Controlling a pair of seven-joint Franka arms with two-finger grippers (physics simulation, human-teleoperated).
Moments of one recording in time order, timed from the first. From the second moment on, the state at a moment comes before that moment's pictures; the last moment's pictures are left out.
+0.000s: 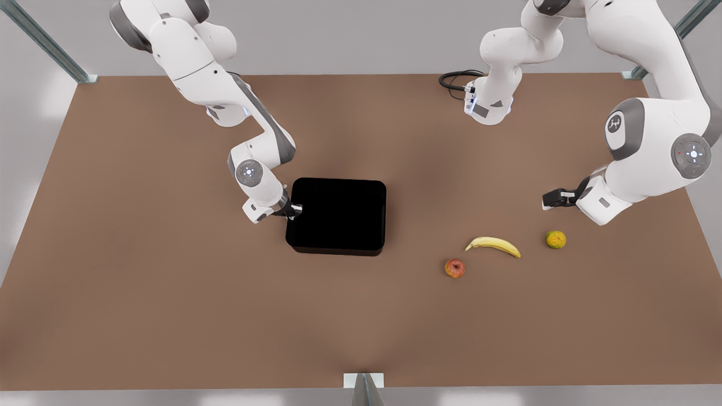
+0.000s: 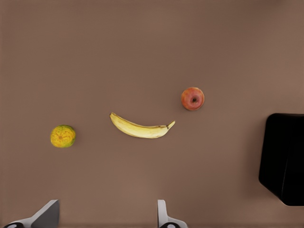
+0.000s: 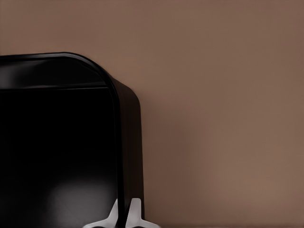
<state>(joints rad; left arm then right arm) 0.05 0.19 -0.08 -1.52 -0.07 1.57 -0.01 0.24 0.35 0.27 -2.19 0.06 2.57 0.54</state>
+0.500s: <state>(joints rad) 0.05 0.19 -0.08 -1.52 -0.07 1.57 0.01 0.08 0.06 0.27 -2.19 0.07 2.33 0.43</state>
